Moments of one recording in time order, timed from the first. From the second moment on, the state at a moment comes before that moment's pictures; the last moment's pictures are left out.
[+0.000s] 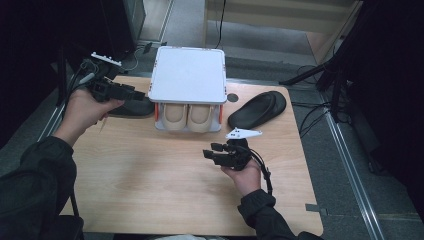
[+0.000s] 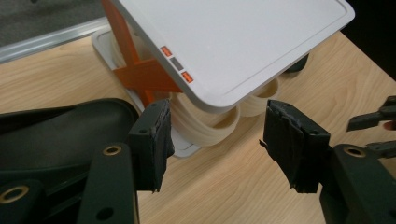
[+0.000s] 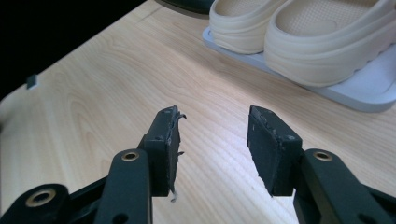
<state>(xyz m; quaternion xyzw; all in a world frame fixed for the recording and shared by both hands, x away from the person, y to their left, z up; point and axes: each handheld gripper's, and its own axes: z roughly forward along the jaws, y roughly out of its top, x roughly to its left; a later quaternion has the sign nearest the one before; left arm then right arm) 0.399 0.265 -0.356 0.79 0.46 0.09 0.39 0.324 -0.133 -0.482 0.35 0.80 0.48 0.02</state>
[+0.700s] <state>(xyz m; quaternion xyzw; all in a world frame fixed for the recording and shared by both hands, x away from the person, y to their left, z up) 0.367 0.285 -0.402 0.79 0.47 0.10 0.39 0.311 -0.176 -0.481 0.37 0.79 0.48 0.05</state>
